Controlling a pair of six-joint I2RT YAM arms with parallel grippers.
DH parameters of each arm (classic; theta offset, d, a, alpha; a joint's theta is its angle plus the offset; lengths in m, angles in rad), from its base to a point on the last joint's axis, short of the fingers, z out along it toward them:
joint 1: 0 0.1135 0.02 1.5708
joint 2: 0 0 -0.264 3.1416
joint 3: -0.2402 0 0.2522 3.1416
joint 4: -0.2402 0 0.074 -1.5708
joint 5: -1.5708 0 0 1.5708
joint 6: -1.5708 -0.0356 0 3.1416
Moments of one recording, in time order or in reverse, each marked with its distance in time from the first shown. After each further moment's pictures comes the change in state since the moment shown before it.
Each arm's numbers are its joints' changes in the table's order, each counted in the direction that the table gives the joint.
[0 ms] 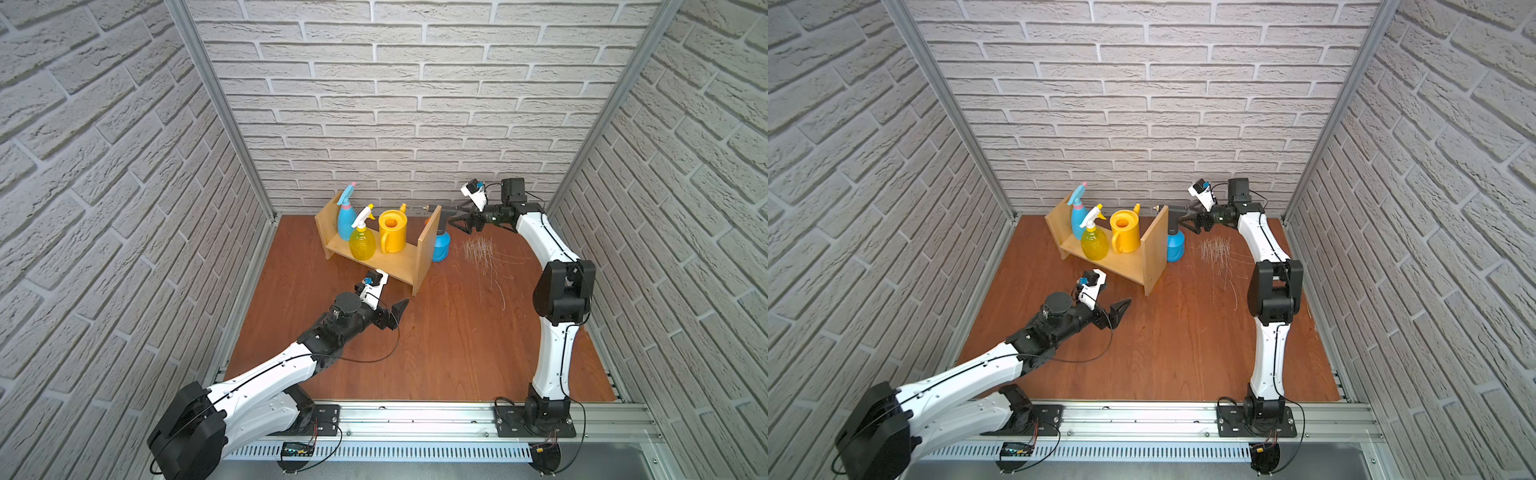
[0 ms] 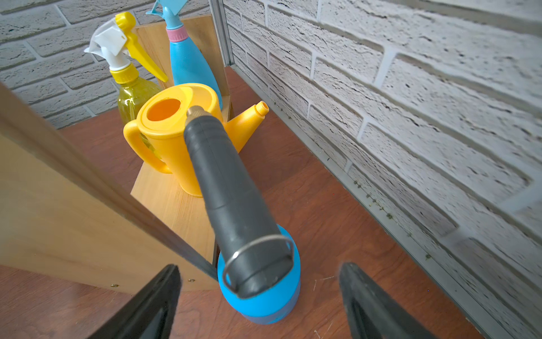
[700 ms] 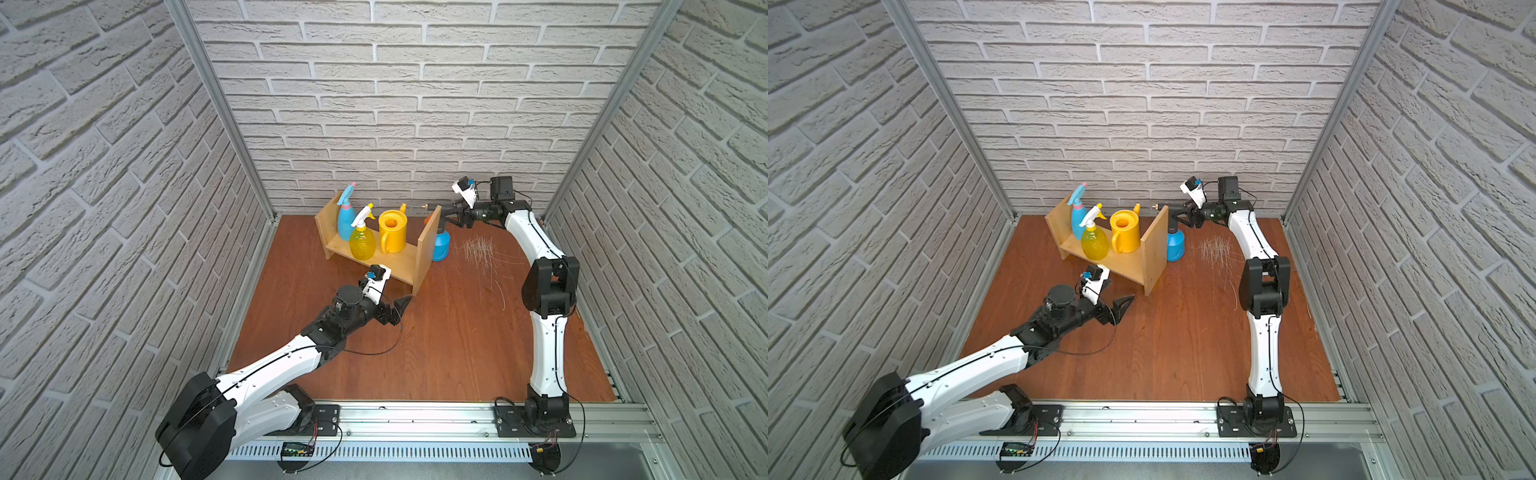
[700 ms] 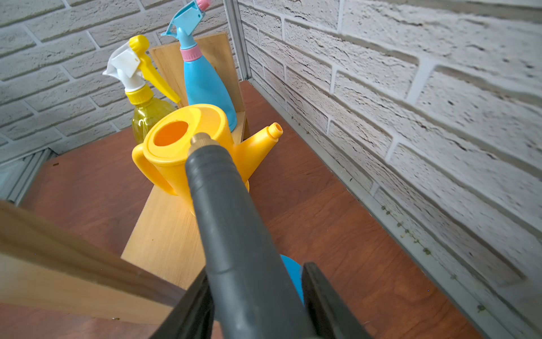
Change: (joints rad) left arm 0.030 -0.054 -0.037 0.008 -0.079 0.001; right arm 0.035 -0.124 -0.153 -0.005 0.066 -0.073
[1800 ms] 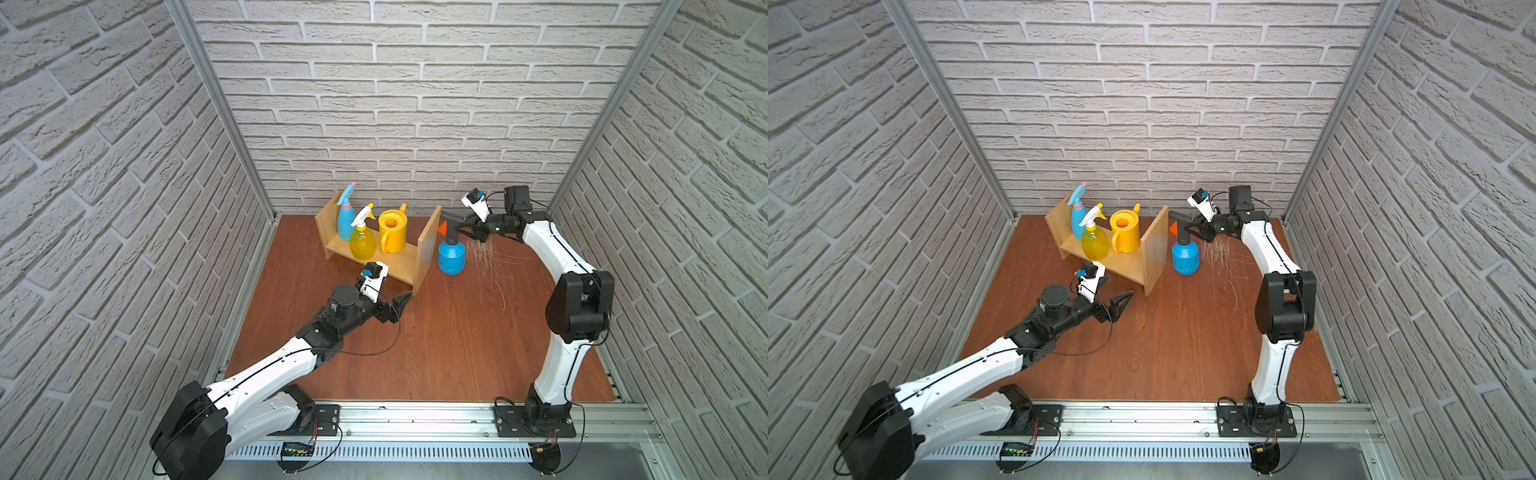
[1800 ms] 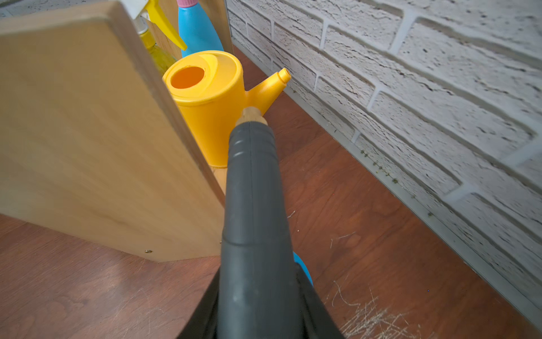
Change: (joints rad) left arm 0.000 0.054 -0.010 -0.002 -0.007 0.019; right arm -0.026 0.420 0.530 0.043 -0.198 0.080
